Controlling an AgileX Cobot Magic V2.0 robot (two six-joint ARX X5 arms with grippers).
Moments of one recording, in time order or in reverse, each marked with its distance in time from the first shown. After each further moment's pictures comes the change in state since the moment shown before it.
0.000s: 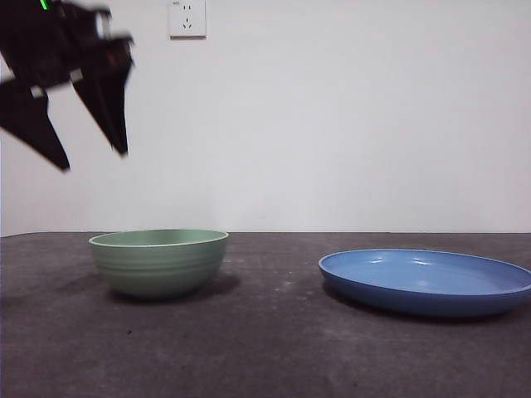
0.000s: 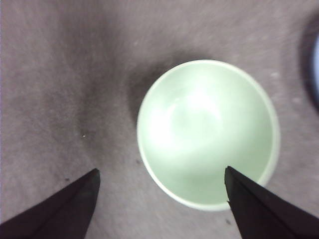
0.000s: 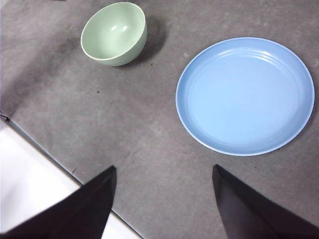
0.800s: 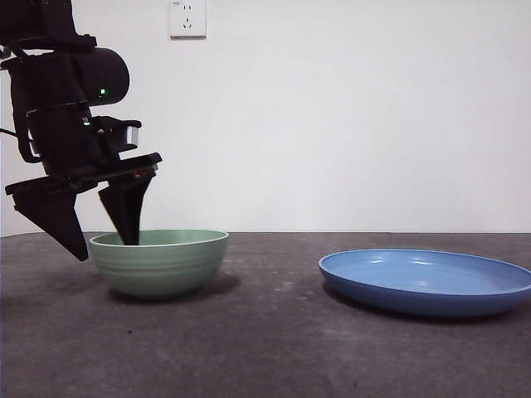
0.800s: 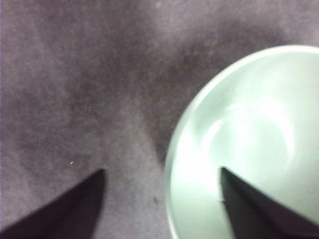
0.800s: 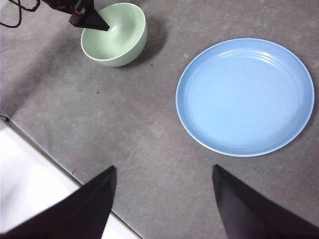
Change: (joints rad) left arm 0.000 0.279 0.000 0.127 -0.024 0.000; right arm 0.000 0.000 0.000 0.003 0.000 0.000
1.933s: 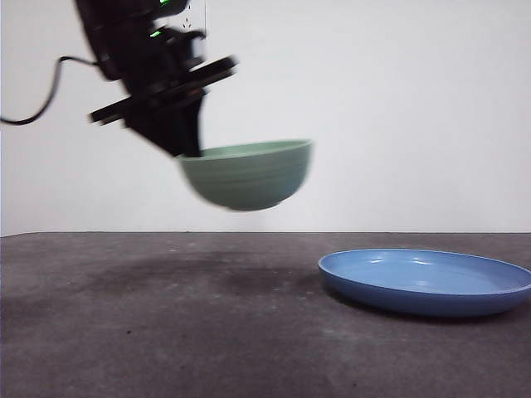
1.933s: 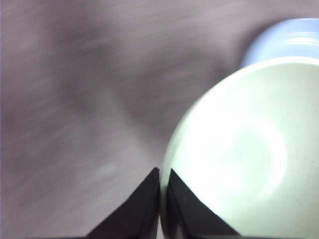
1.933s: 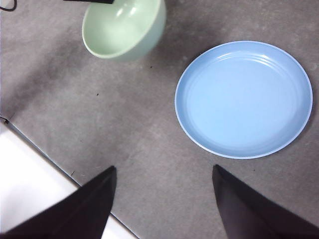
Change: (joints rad) left arm -0.233 -0.079 0.192 -0.041 0.003 -0.085; right arm 0.000 0.000 0.000 0.008 0.000 0.000
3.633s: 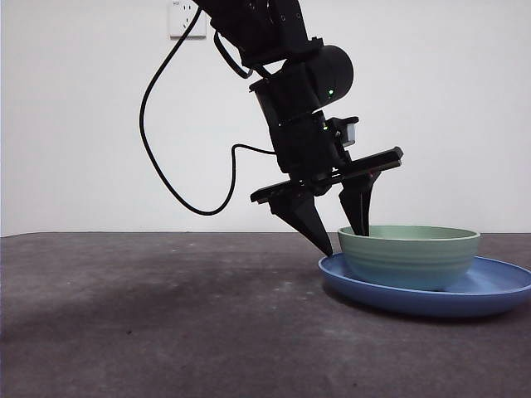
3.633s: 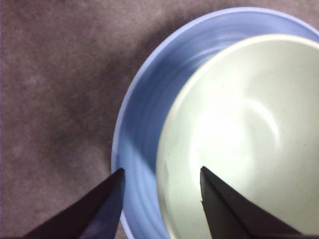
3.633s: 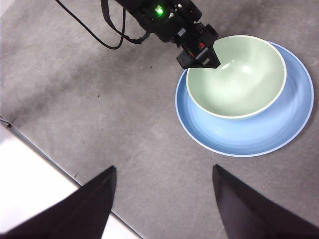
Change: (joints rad) left arm -0.234 0.569 0.510 -0.047 0.002 -0.077; right arm 0.000 0.000 0.000 0.000 0.001 0.029
